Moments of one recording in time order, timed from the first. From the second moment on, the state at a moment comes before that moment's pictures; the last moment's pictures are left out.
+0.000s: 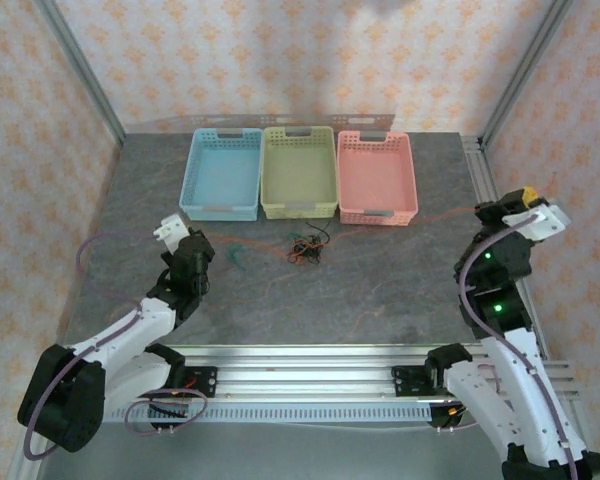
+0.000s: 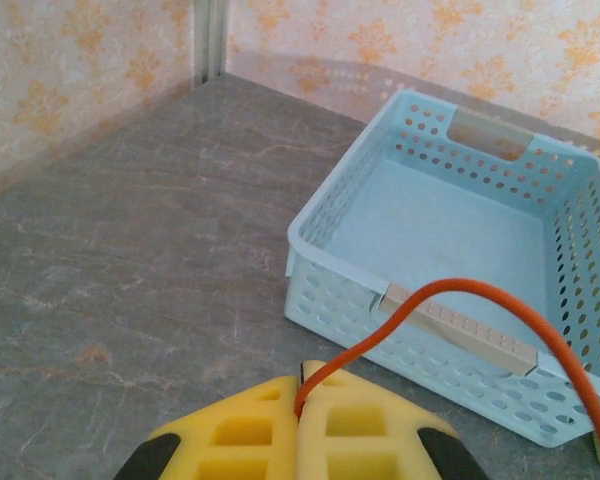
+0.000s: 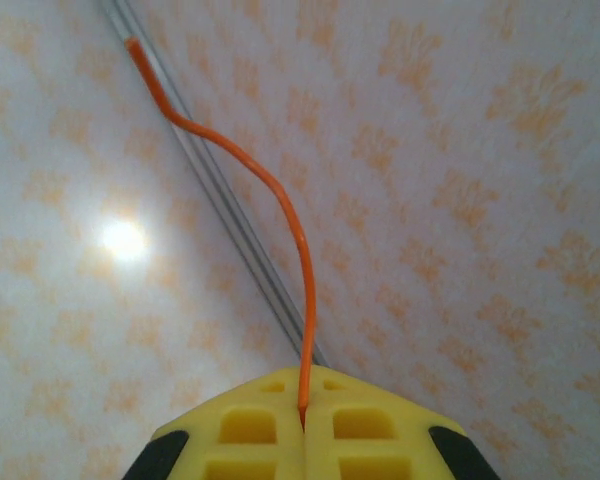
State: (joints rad) left arm -0.34 1.01 0.37 0.24 -0.75 -0.48; right arm 0.23 0.63 0.82 0.09 0.94 0.23
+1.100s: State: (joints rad) left arm -0.33 1.00 0.37 0.19 -0.78 -0.52; right arm 0.23 0.70 0.57 -0.23 0.36 0.50
